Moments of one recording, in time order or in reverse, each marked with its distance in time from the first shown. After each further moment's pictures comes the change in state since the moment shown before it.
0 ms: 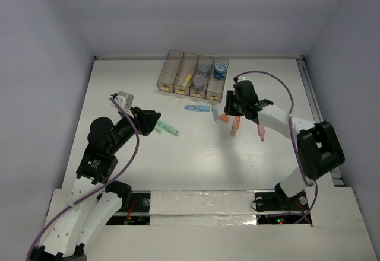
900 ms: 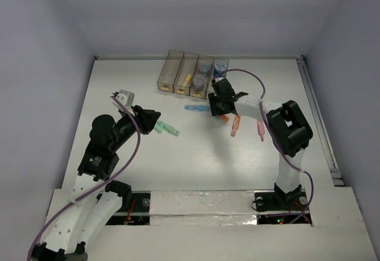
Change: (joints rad) left arm 0.020 0.029 0.000 -0.006 -0.004 0.000; right arm 0.102 0.378 0.284 -0.065 0.073 -0.155
